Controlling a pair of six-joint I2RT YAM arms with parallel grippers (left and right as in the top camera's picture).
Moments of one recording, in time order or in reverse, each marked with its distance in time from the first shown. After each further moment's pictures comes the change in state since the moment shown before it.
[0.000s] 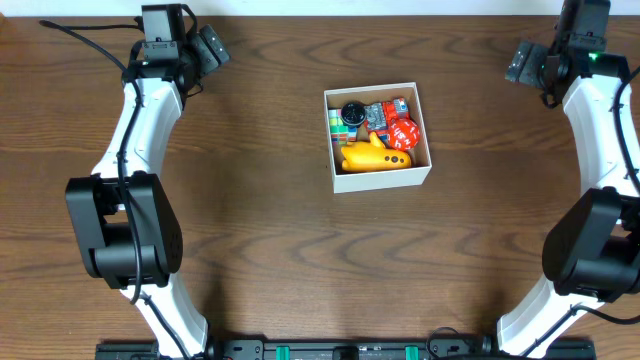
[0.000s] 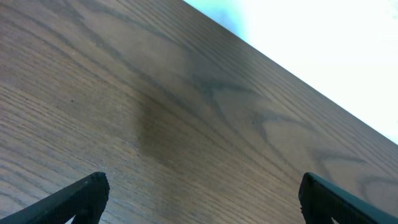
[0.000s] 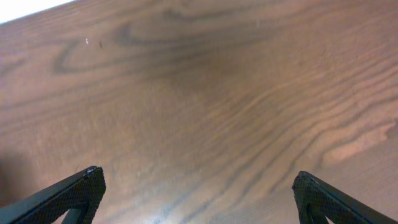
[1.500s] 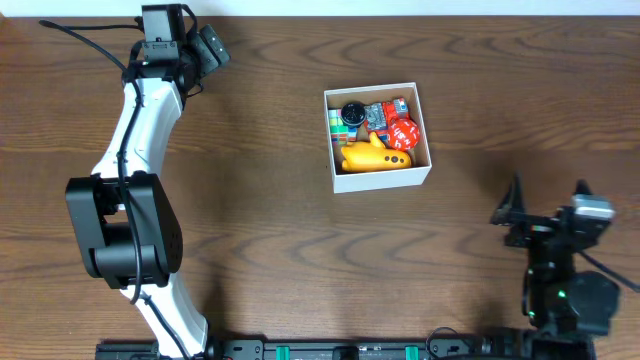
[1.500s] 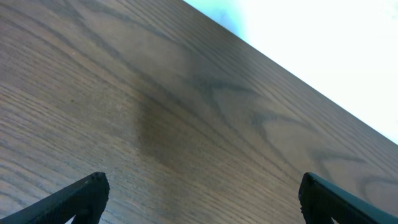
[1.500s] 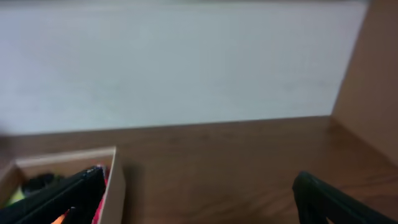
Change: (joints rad) left arm 0.000 0.000 0.000 -0.001 0.000 0.000; right arm 0.054 -1.671 -1.352 0.636 -0.187 -0.152
